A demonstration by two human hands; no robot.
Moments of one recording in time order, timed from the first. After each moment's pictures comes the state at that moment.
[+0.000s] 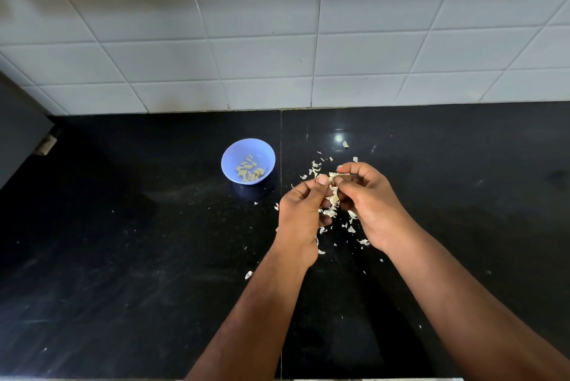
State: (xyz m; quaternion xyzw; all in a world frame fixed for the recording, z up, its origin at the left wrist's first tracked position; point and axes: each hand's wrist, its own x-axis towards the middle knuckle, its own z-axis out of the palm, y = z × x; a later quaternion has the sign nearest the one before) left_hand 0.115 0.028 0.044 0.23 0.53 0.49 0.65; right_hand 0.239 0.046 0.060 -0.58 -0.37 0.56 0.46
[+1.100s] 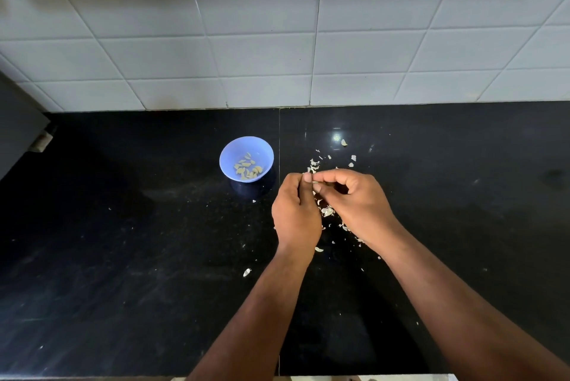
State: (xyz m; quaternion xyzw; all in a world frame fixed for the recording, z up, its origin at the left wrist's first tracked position) left_hand 0.115 0.026 0.027 0.42 0.65 0.49 0.39; right_hand 0.229 0.034 0.068 -0.58 -0.59 0.40 0.38
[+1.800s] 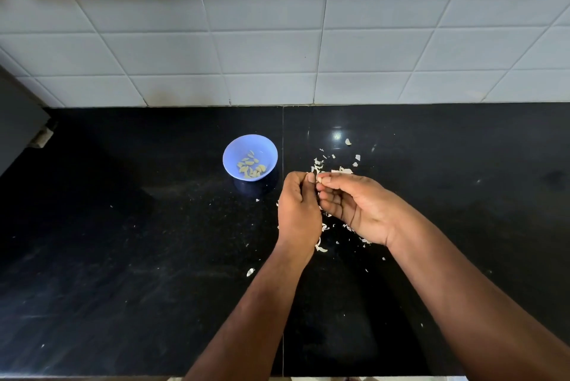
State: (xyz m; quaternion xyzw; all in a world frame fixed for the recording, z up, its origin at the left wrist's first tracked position) left_hand 0.108 0.028 0.034 0.38 0.61 0.51 0.48; right_hand 0.229 0.049 0.081 -0.49 -0.24 0.75 0.37
